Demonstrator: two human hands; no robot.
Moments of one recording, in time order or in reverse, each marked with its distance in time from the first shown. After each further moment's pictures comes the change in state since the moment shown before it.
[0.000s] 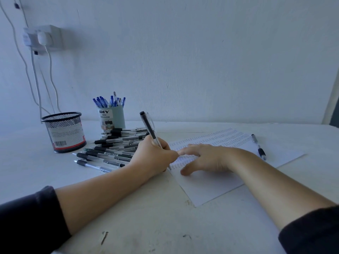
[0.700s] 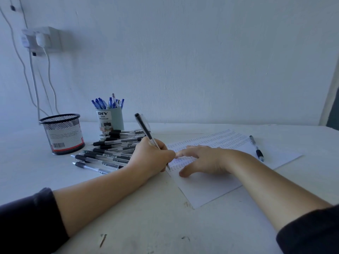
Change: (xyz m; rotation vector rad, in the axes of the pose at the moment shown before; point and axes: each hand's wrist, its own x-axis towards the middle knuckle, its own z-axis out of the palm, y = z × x) left_hand 0.001 0.000 -0.002 -0.089 0.005 -0.052; right_hand -0.004 -0.002 0.000 -0.026 0.013 0.012
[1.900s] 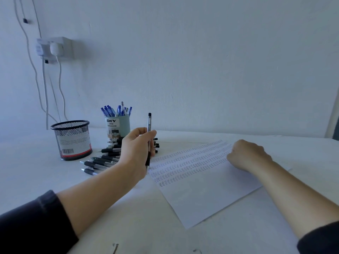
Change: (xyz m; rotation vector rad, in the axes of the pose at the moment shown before) left_hand 0.021 -0.001 -0.029 -0.709 0.254 -0.098; right_hand 0.002 0.041 -0.021 -0.016 0.515 0.576
